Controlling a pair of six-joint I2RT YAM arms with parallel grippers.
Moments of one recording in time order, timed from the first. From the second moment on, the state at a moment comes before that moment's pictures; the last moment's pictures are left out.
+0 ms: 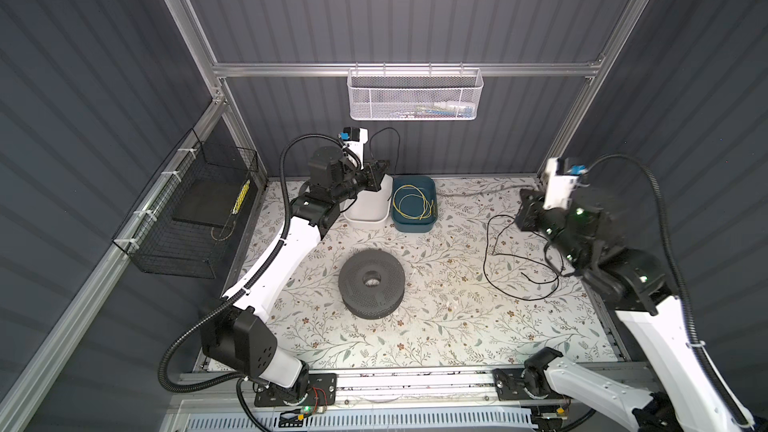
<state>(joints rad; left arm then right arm) -0.40 1.49 1.49 -0.12 0.37 -0.42 0.55 0.97 1.34 -0.73 0.32 0.26</state>
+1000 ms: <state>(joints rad) -0.37 1.23 1.31 -0.11 0.19 -0.35 0.65 1.00 1.04 -0.79 -0.15 0.23</state>
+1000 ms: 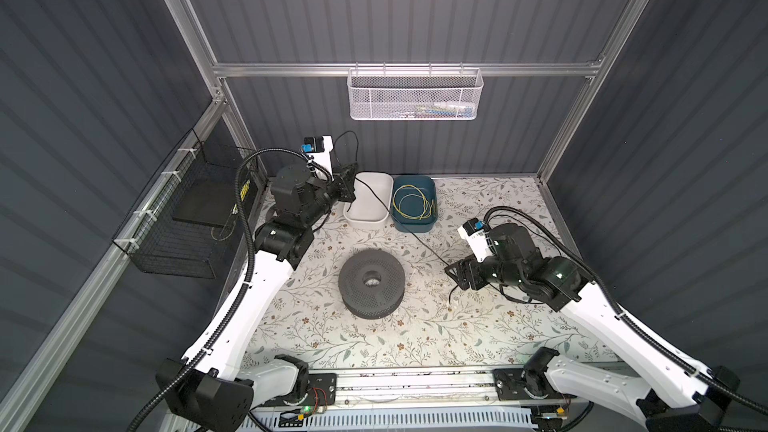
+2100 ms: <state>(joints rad) -0.52 1.23 0.89 0.57 -0.10 -0.50 0.85 1.58 1.01 0.65 0.00 1.79</state>
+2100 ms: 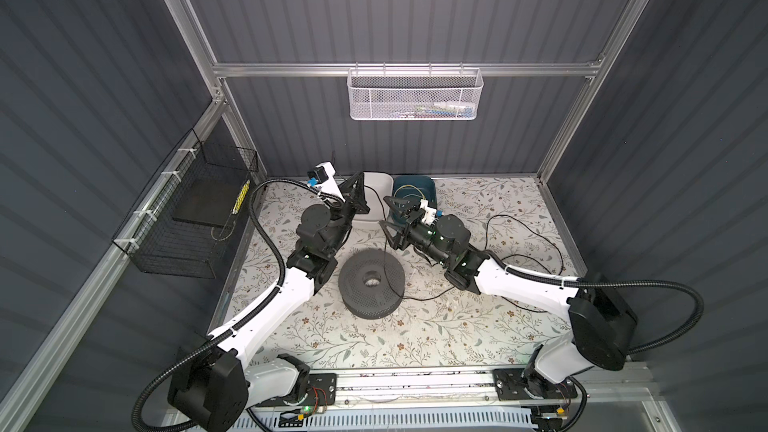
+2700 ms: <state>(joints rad) -0.54 1.15 0.78 0.68 -0.09 -0.50 0.77 1.77 1.25 0.72 0.03 1.89</state>
